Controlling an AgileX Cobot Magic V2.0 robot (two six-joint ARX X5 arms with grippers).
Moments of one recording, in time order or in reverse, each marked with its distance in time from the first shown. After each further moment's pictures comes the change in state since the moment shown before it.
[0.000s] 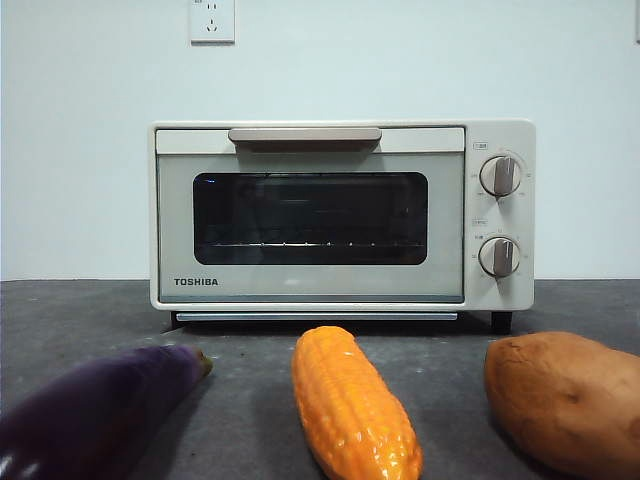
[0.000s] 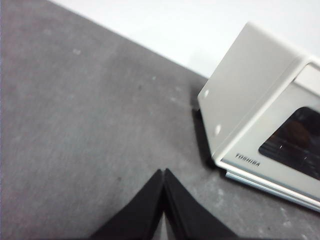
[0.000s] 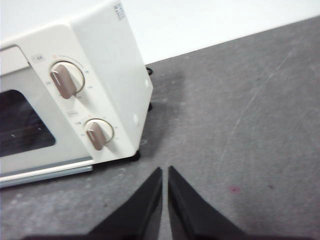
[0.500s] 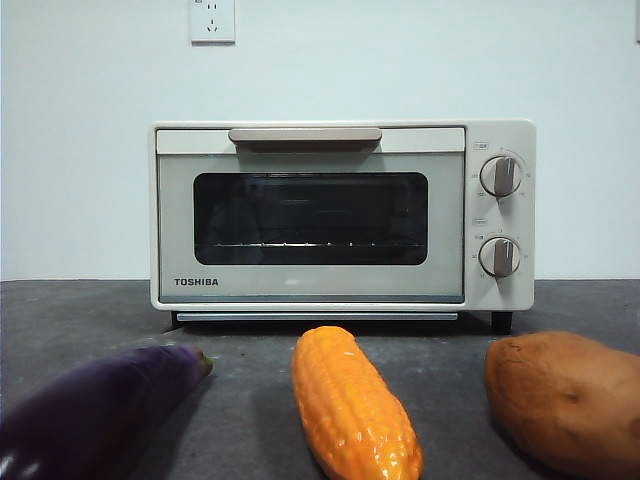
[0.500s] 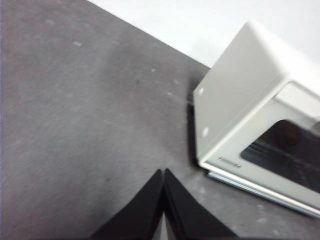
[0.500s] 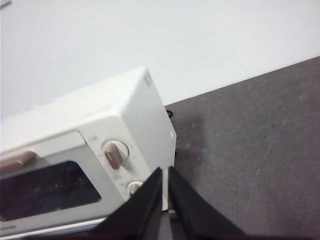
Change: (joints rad) left arm 0.000 0.224 0.282 -0.150 0.028 -0.005; right arm 0.000 0.101 0.292 -0.101 -0.002 0.059
